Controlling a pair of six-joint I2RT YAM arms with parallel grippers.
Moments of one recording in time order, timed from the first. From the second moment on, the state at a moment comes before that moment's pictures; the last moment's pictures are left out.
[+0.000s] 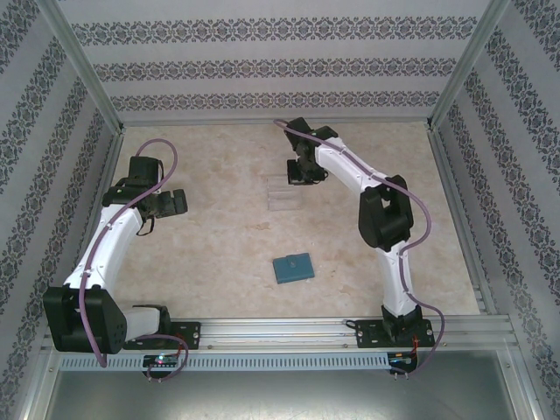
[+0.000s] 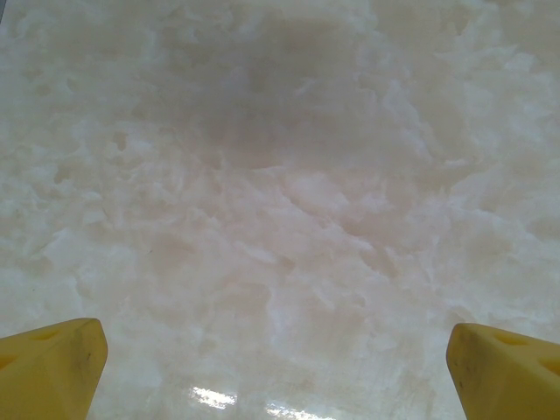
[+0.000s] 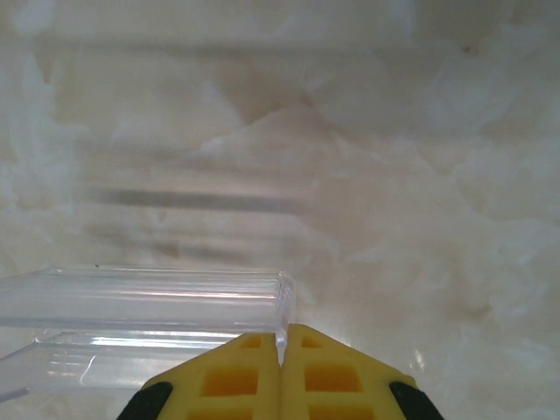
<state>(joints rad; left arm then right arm) 0.02 1.25 1.04 -0.85 -0.12 -0.22 0.48 2.20 1.98 -1.09 0.00 0.44</state>
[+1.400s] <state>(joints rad) 0.02 1.26 1.04 -0.85 -0.12 -0.22 0.47 2.17 2.01 -1.14 -0.02 0.39</state>
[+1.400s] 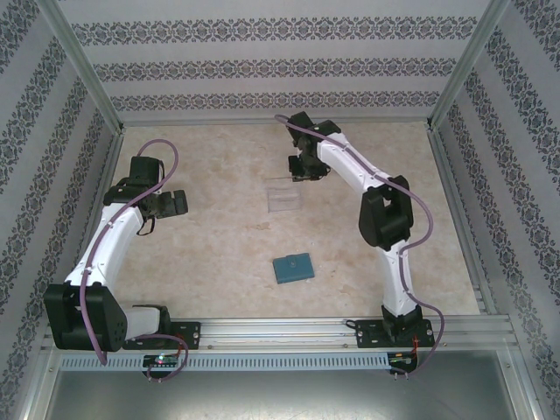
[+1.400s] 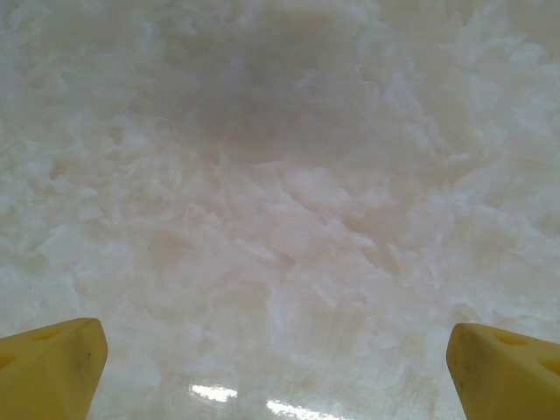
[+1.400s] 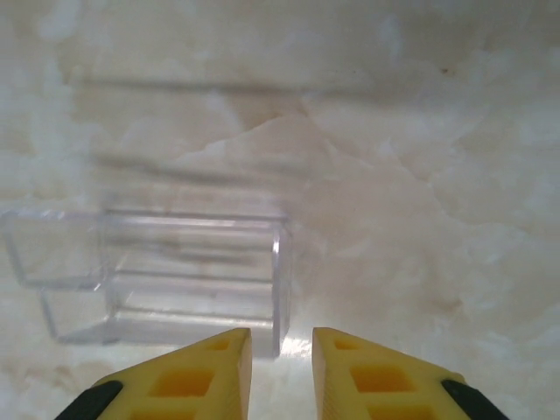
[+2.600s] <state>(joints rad) 0.02 1.26 1.04 -0.86 -0.08 -0.22 0.76 1.61 1.09 -0.79 -0.16 1.71</state>
